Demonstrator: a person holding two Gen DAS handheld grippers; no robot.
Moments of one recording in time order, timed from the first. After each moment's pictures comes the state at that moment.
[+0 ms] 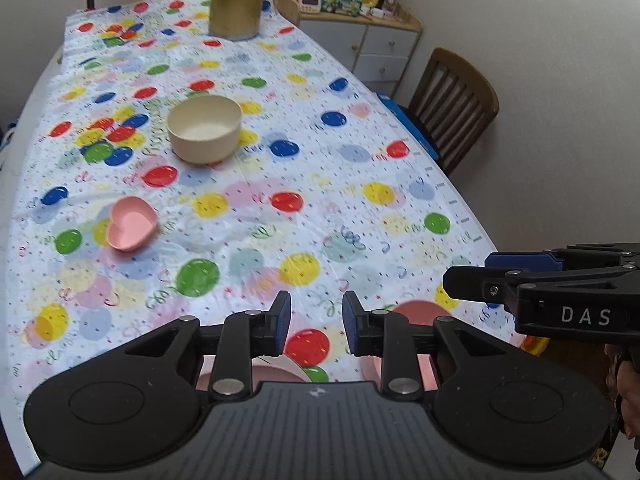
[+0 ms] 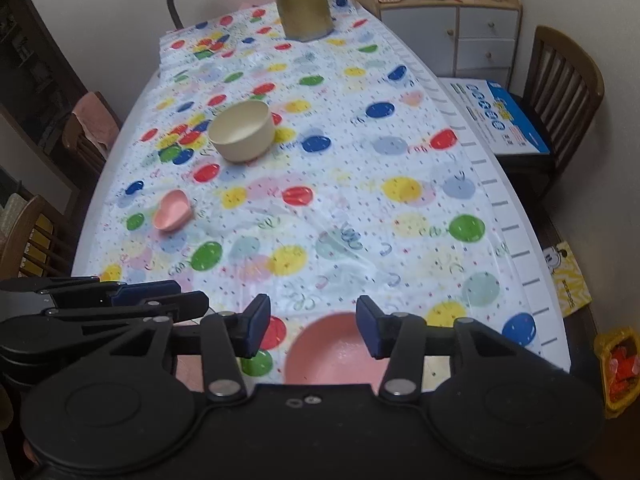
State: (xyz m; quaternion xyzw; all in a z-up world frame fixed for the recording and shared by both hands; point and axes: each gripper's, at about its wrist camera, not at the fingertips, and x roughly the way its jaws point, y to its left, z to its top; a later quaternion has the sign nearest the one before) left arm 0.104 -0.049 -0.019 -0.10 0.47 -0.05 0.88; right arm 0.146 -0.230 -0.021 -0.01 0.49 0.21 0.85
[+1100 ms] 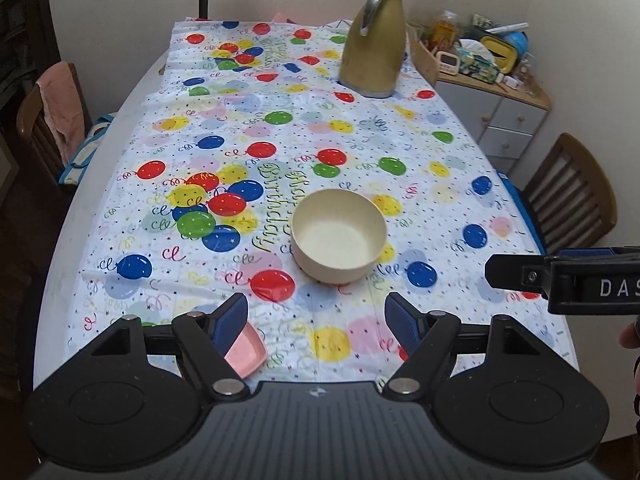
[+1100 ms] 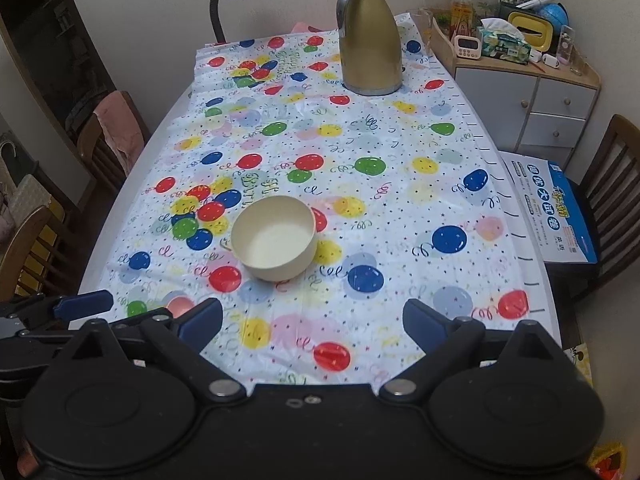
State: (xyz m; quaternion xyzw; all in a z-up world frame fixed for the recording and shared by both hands) left arm 0.241 0.044 -0.018 -0.14 0.44 0.12 0.88; right arm 0.324 -0.128 -0.006 -0.06 0.47 0.26 0.84
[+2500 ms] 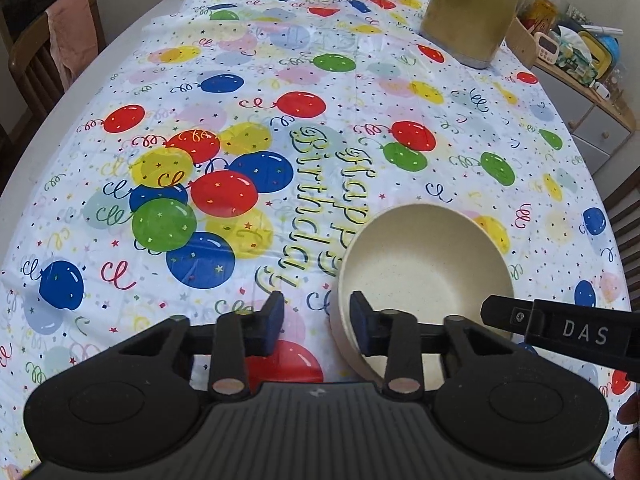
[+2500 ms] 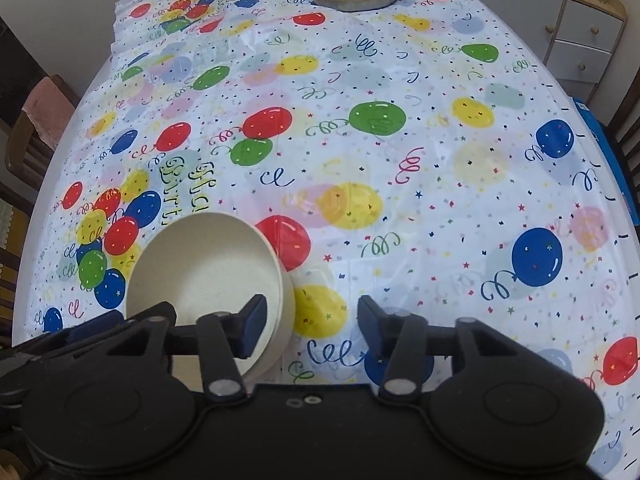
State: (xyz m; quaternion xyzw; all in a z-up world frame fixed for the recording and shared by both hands) left arm 0.367 0.102 -0.145 -0.20 0.48 0.19 0.83; right arm 0.452 -0.050 -0.141 -0.03 0.55 0.22 0.80
